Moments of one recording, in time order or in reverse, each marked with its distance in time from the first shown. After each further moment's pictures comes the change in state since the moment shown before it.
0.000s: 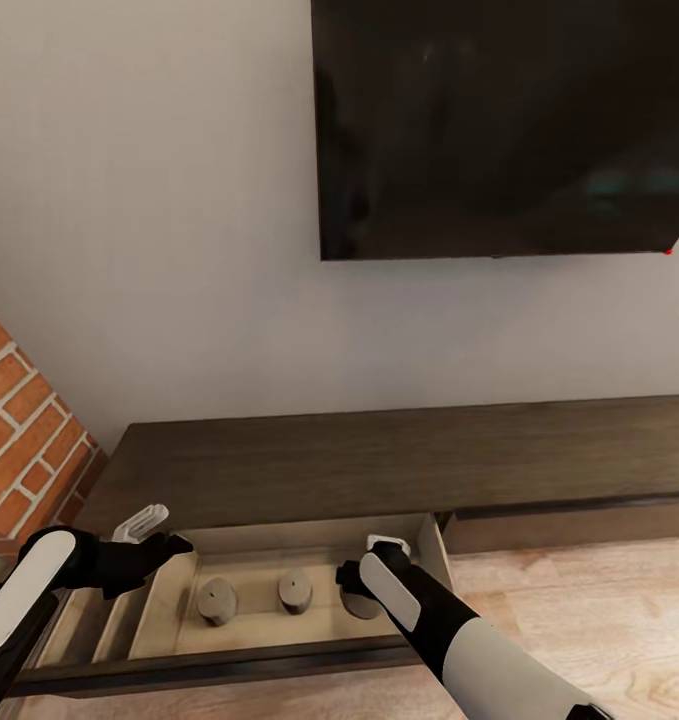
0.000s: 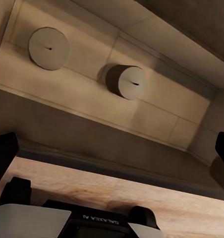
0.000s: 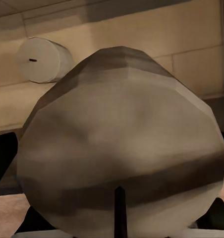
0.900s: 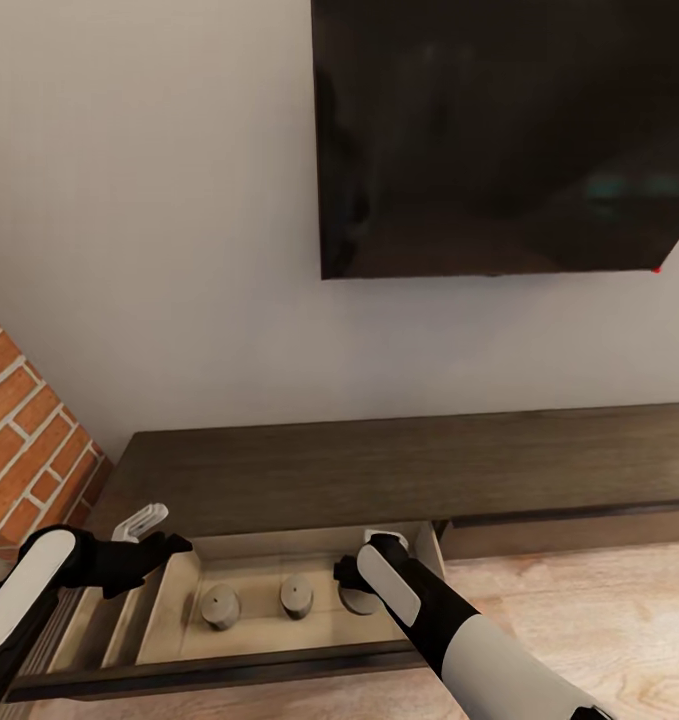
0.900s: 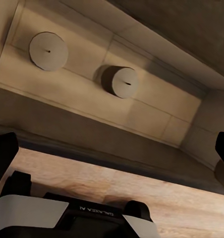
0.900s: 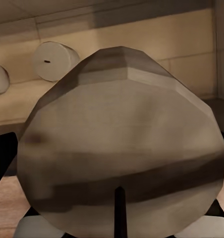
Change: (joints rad) left arm -0.003 0.000 0.001 0.003 0.000 0.000 0.000; right arm 0.000 0.000 -0.010 -0.061 -0.004 0.059 -0.046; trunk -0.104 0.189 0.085
